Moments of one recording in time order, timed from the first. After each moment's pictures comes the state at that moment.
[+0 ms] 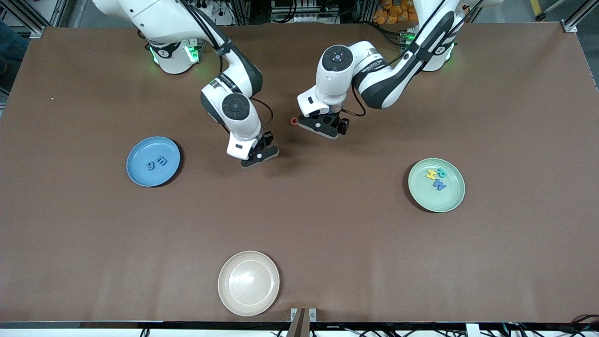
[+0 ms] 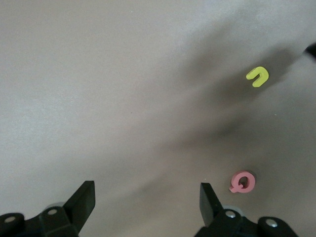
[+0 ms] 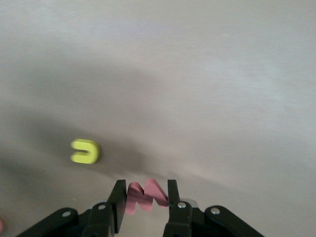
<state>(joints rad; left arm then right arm) -0.23 0.37 -0.65 -2.06 0.29 2.39 -0.62 0.40 0.42 0.24 -2.06 -0.10 2.38 0.27</state>
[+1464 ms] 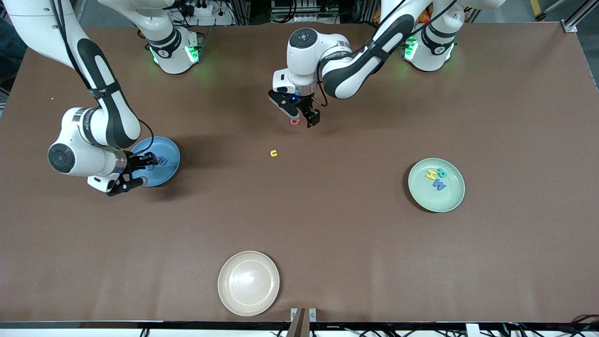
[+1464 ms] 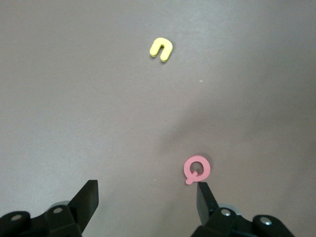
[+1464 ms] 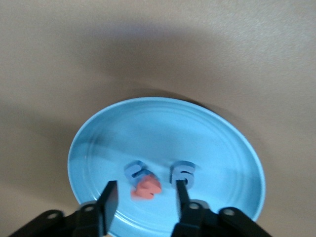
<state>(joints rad) -0.42 0.49 -0.64 -2.00 0.54 2.43 -0.56 -0.03 0.37 -0.02 -2.10 0.10 2.15 -0.41</state>
